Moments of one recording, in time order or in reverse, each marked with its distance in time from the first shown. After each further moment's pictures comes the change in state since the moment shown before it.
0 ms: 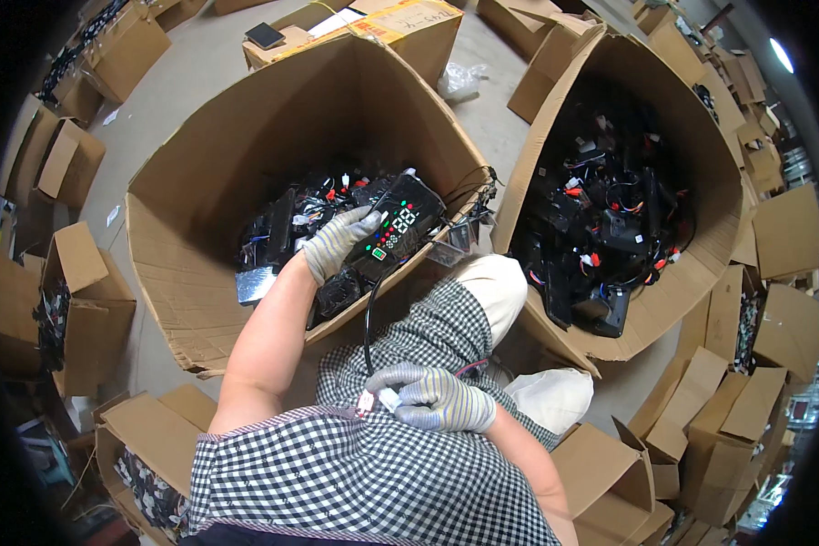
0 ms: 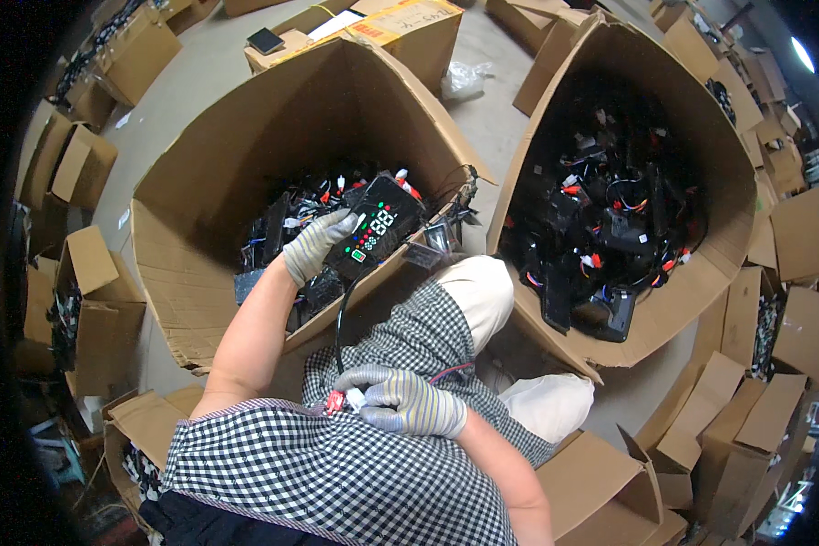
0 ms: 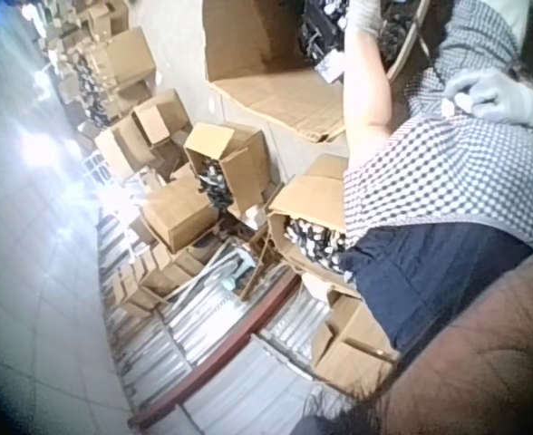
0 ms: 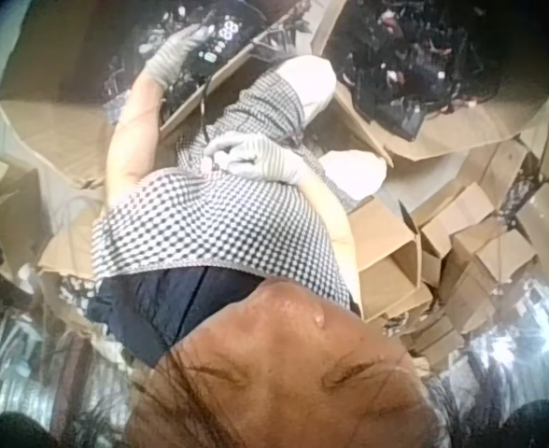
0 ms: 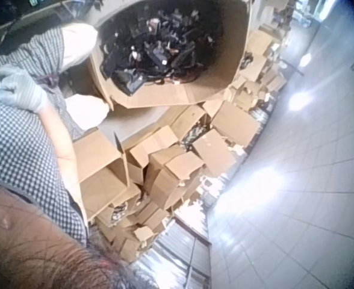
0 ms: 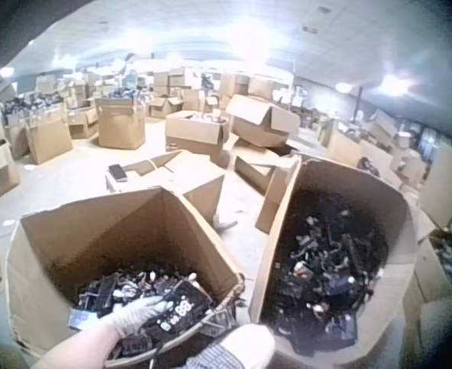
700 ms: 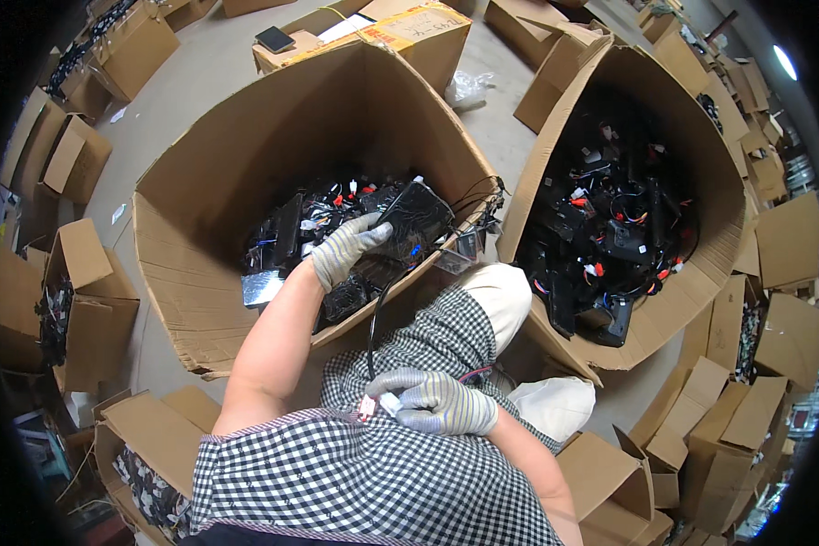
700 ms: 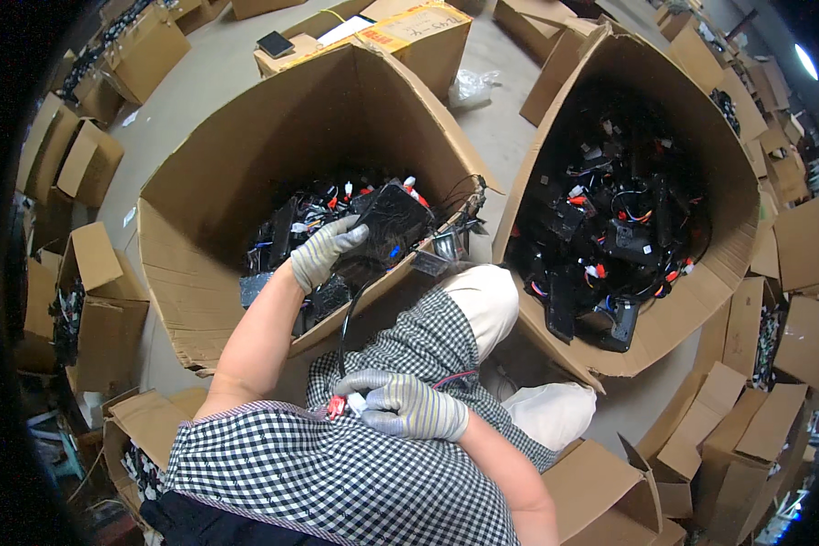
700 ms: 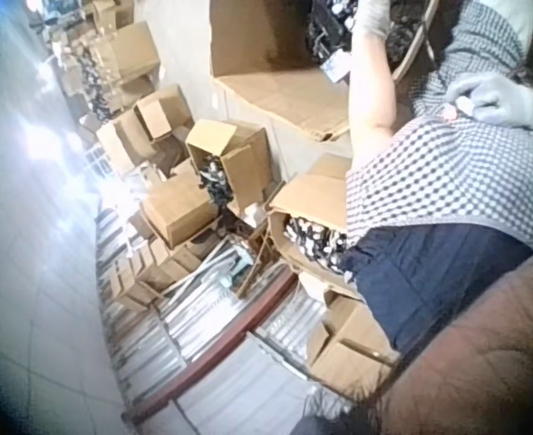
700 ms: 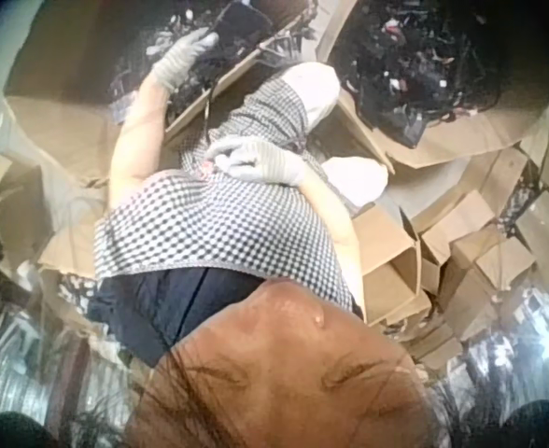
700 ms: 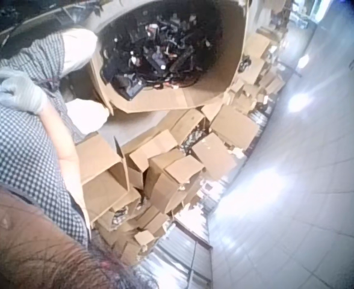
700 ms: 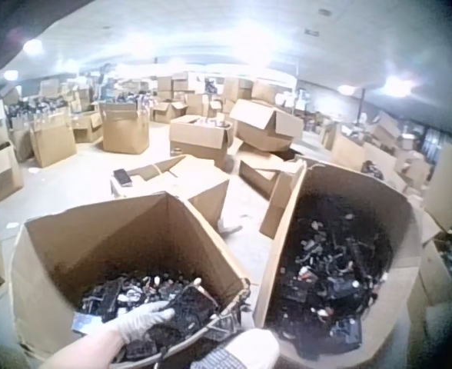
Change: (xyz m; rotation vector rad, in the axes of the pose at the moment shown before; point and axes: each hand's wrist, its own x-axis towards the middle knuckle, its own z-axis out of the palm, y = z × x) left_hand -0.006 0.005 0.004 0.028 -0.120 0.006; right_hand 0.010 -0.010 -0.003 -0.059 -0.012 -0.031
